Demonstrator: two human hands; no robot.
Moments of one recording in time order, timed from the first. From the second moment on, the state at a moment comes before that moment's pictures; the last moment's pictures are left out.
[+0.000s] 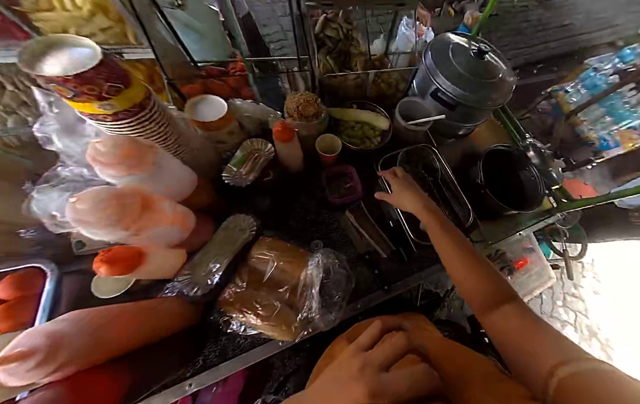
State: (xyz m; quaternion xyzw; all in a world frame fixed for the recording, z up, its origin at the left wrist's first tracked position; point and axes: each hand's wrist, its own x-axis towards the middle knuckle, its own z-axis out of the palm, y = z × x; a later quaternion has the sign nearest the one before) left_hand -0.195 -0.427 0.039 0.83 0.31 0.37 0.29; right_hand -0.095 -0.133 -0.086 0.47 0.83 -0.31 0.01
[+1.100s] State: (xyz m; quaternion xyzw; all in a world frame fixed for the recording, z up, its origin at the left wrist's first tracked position) left_hand -0.094 -0.270 -0.174 0.13 0.48 0.19 0.85; right_hand 0.042 -0.050 -0.061 0.55 0.64 -0.45 -0.28
